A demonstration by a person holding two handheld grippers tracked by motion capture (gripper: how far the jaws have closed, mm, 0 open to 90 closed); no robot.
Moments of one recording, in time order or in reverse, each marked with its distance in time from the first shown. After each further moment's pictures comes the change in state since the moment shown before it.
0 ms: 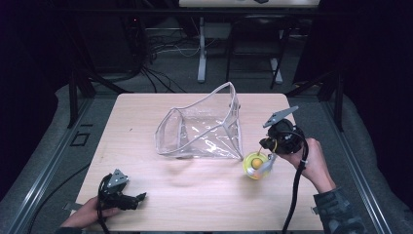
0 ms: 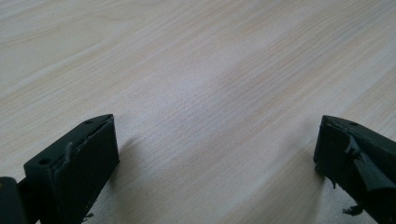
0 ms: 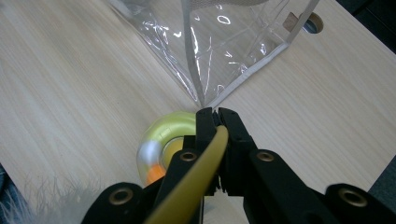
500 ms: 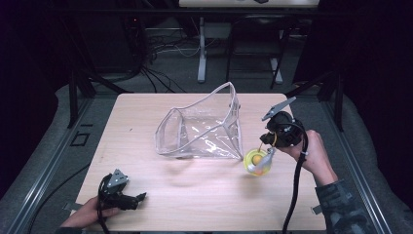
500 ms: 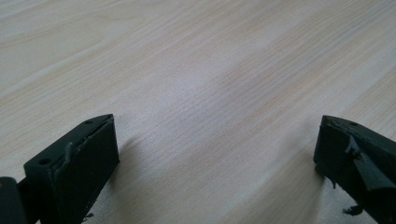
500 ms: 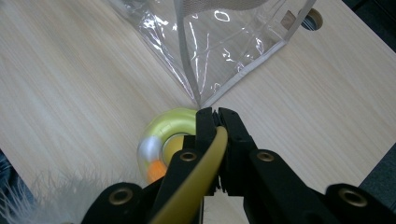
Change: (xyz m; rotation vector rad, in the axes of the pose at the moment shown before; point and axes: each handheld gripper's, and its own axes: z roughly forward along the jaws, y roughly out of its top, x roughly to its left) left arm 0.000 0.000 0.000 0.000 0.000 -0.001; right arm -0.009 0.016 -0.005 0.044 0.017 0.000
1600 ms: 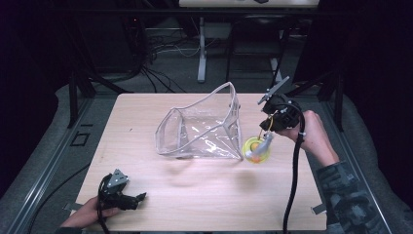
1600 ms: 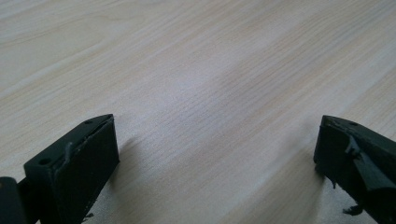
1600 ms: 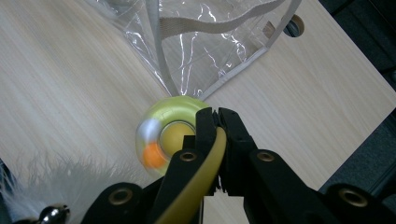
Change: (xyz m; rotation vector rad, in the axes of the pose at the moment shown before) left arm 0.000 0.000 -0.001 0.008 -0.007 0.002; right arm -0.017 0.040 -0.015 0.087 -0.030 -0.033
